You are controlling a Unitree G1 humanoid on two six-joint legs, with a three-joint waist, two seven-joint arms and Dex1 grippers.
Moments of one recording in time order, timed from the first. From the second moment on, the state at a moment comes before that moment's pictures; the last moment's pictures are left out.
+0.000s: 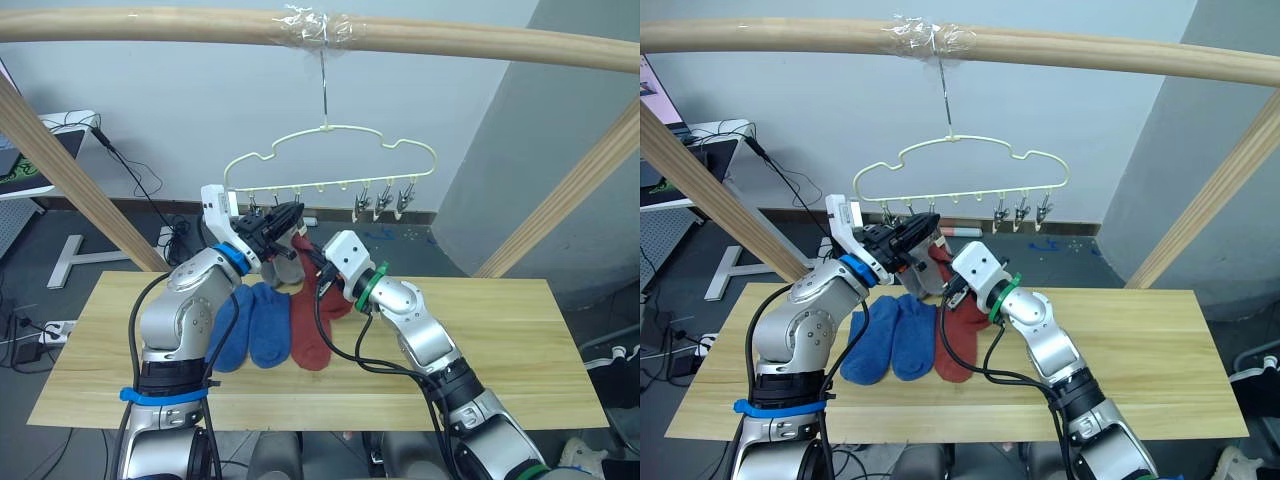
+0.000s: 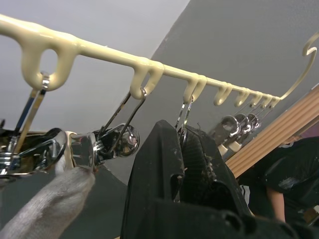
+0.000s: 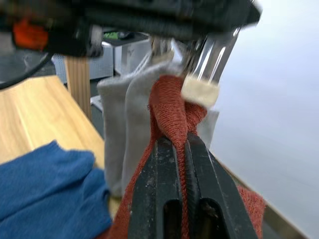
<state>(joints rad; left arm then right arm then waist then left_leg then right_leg) -0.45 0.31 0.15 -0.12 -0.55 0.57 -0.52 -0.49 0.01 0.34 0.18 -0.10 0.08 0.43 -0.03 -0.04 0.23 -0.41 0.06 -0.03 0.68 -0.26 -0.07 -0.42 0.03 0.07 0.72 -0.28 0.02</state>
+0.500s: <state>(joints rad) -0.43 0.31 0.14 -0.12 -0.55 0.54 -0.54 -0.52 0.01 0.33 0.19 -0.09 0.08 0.43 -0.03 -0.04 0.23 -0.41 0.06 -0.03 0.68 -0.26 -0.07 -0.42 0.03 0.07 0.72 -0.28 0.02</state>
